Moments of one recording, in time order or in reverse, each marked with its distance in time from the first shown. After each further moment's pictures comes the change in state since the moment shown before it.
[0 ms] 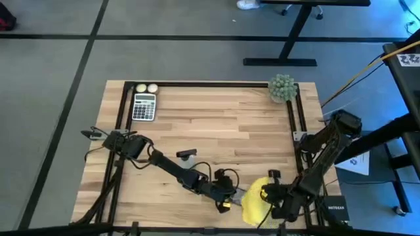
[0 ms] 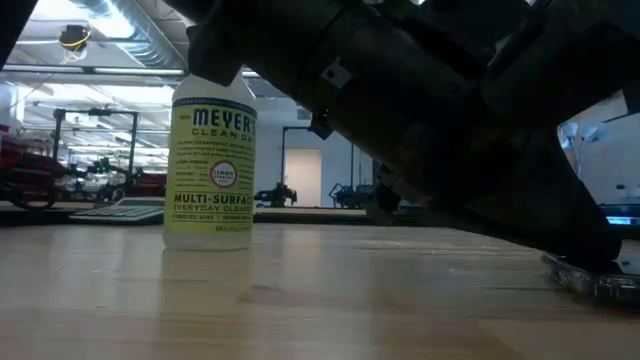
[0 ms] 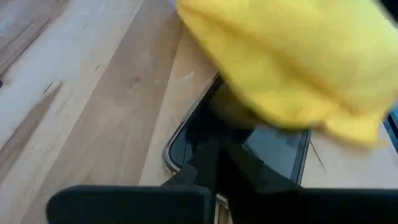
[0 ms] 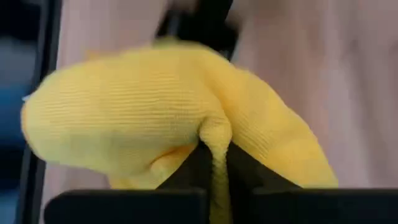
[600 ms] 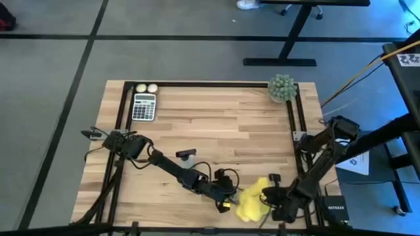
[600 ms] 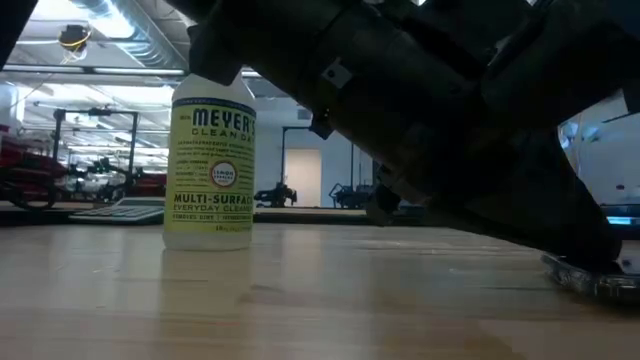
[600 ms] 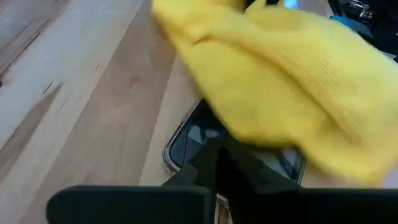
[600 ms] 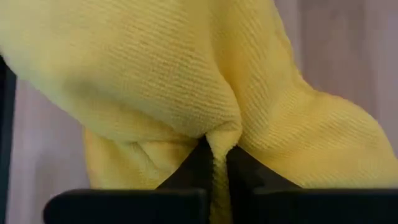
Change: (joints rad) left arm 0.000 0.000 0.000 -0.009 0.002 0.000; right arm 0.108 0.095 -0.101 0.025 -0.295 0.096
